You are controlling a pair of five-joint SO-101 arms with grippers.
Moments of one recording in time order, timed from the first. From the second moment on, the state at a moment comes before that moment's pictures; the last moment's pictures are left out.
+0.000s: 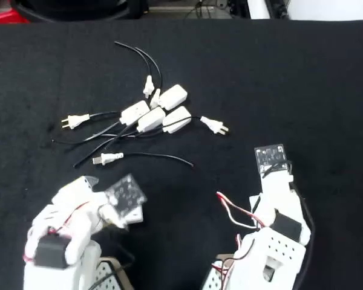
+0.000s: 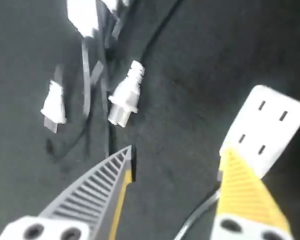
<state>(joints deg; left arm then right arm) 1.6 -103.4 79.0 81.5 -55.2 27.9 -76.5 92.5 53.0 34.5</state>
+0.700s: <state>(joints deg) 12.5 -46.5 59.0 77.9 -73.8 27.9 -76.5 92.5 53.0 34.5</state>
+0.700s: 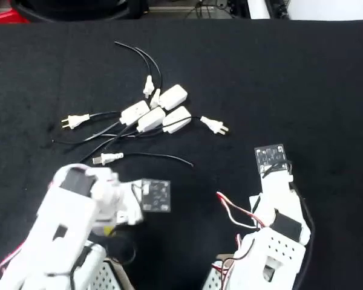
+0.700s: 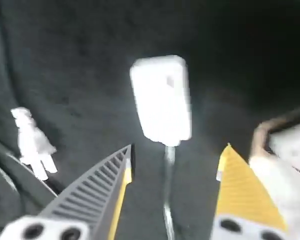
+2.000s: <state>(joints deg) 16.4 -42.4 68.8 47.7 -52.5 27.9 -76.5 92.5 53.0 34.5</state>
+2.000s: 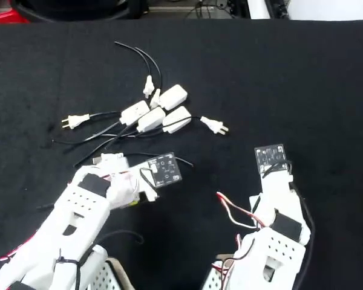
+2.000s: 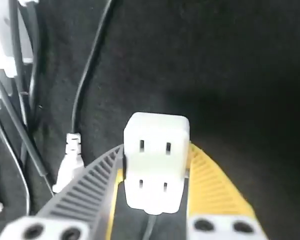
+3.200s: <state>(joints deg) -23.3 -82.7 74.6 60.5 -20.6 -22.6 -43.8 56.2 64.1 42.3</state>
